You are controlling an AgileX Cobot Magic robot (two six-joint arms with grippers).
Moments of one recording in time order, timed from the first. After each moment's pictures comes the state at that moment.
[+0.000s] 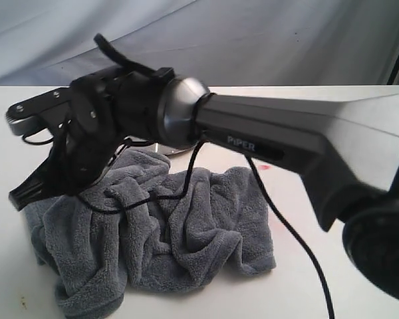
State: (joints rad) left arm -0.03 0.00 0.00 -0.04 0.14 0.01; right arm 0.94 2.26 -1.94 0.14 0.77 0.02
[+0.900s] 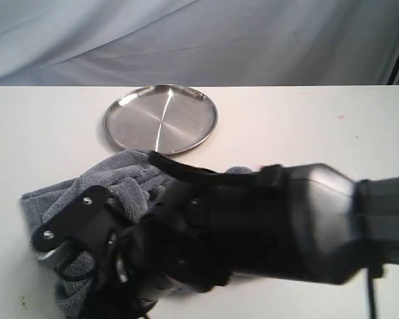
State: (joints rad) left arm -0.03 0.00 0.00 -0.04 0.14 0.01; right arm 1.12 1.83 -1.17 0.13 0.50 0.03
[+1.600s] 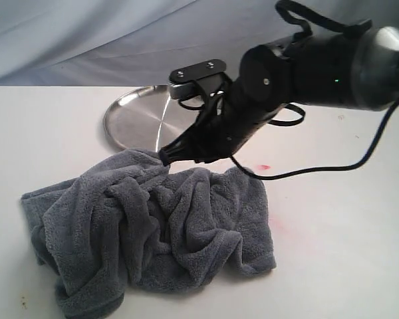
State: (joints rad) left arm -0.03 0.00 0.00 -0.04 0.14 0.01; right arm 0.65 1.86 -1.34 0.07 0.60 0.03
